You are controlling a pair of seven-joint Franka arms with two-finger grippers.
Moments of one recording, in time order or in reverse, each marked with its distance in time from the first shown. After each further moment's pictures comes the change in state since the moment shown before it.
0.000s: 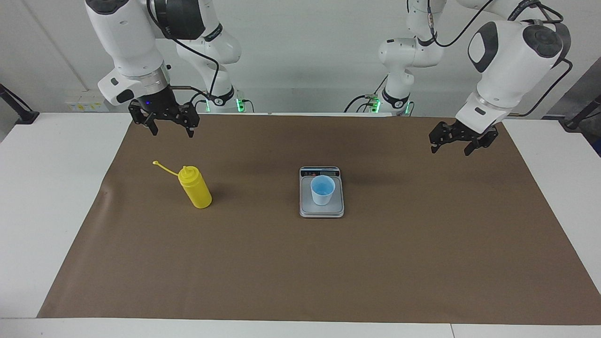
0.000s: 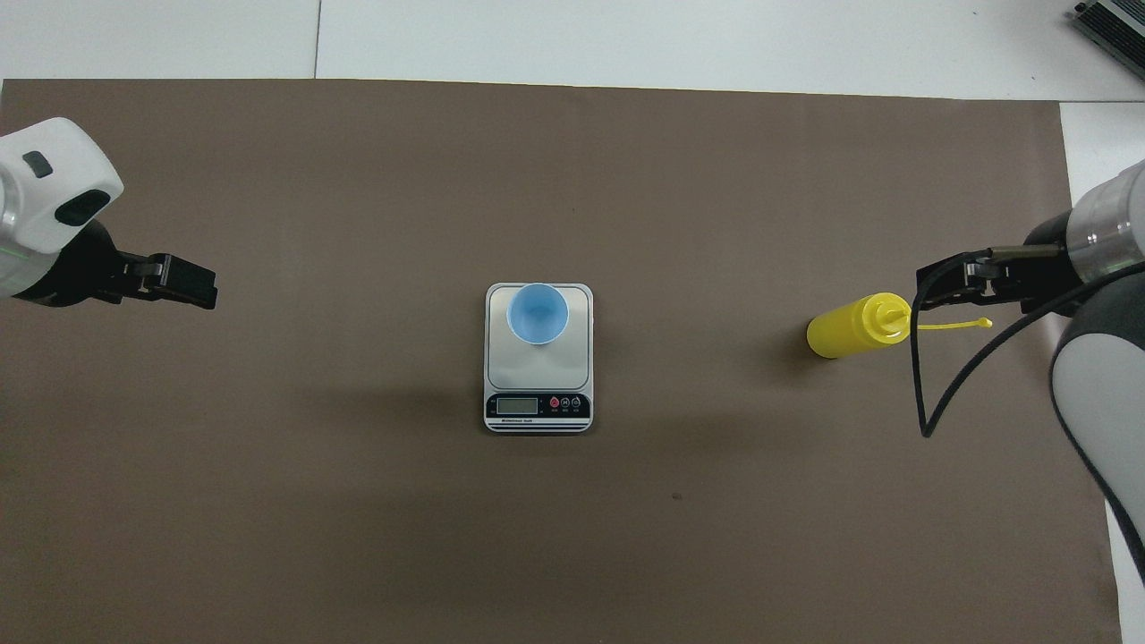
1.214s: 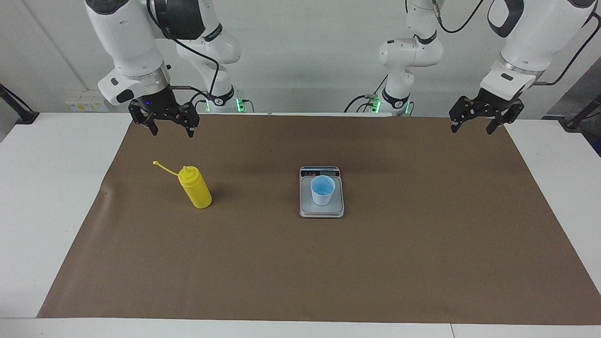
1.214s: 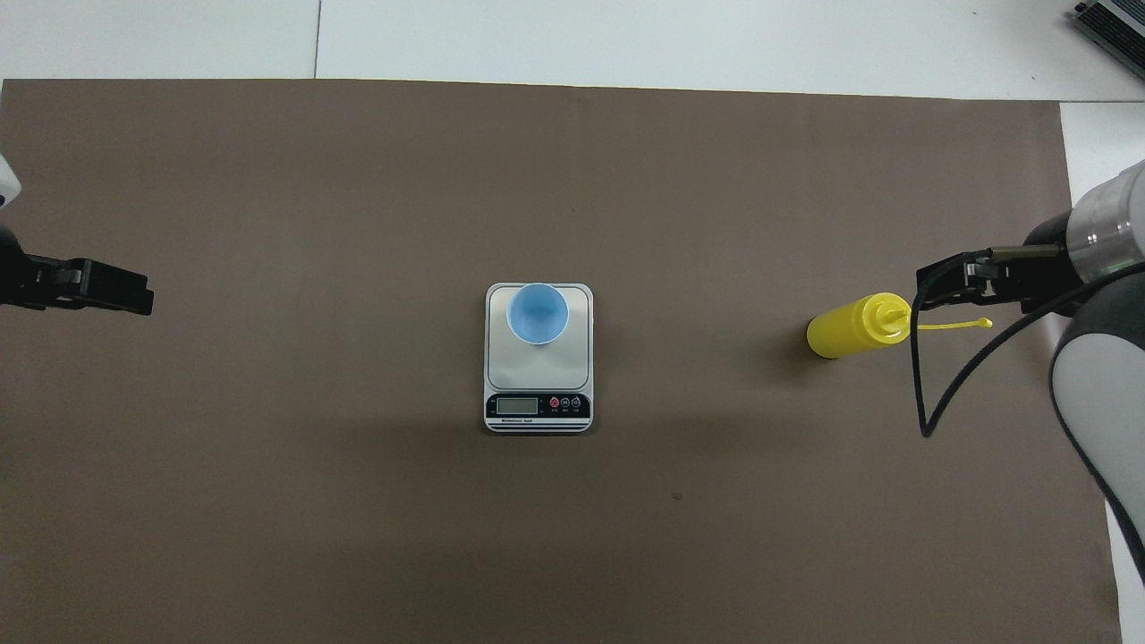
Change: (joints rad) left arm 0.035 -0.054 -0.011 0.058 0.020 -0.082 0.003; right arm 0.000 0.000 0.000 0.000 0.000 0.000 0.000
